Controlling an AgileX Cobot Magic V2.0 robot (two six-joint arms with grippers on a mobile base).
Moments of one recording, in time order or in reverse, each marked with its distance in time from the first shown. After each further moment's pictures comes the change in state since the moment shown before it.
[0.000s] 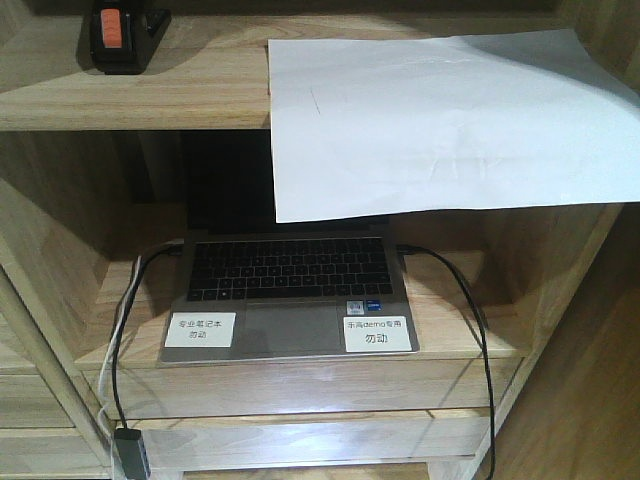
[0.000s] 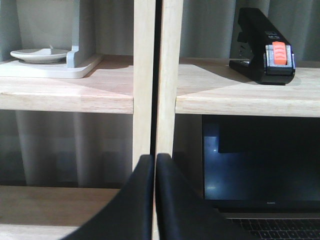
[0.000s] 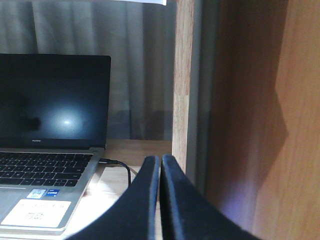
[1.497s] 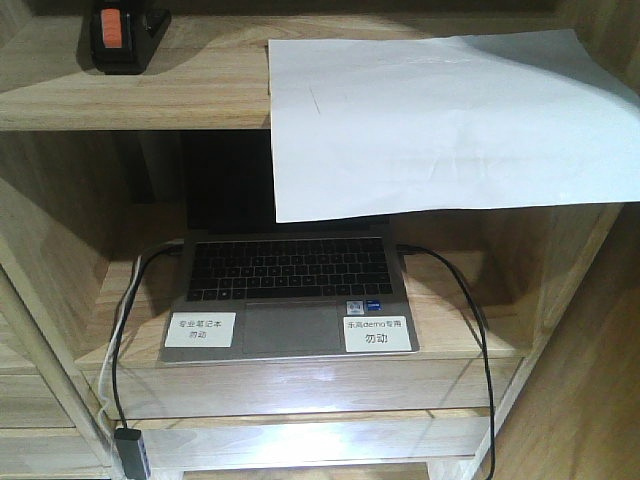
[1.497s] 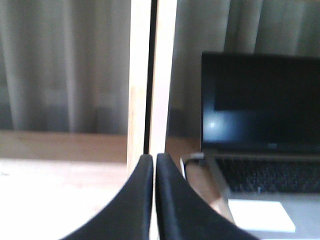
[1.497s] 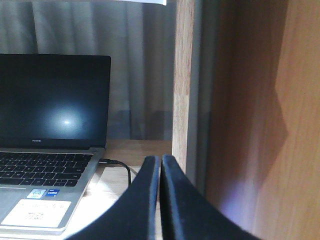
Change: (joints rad) left arm 0.000 -0.371 0.547 -0.023 -0.209 0.000; right arm 0.000 0.000 0.000 0.000 0.000 0.000
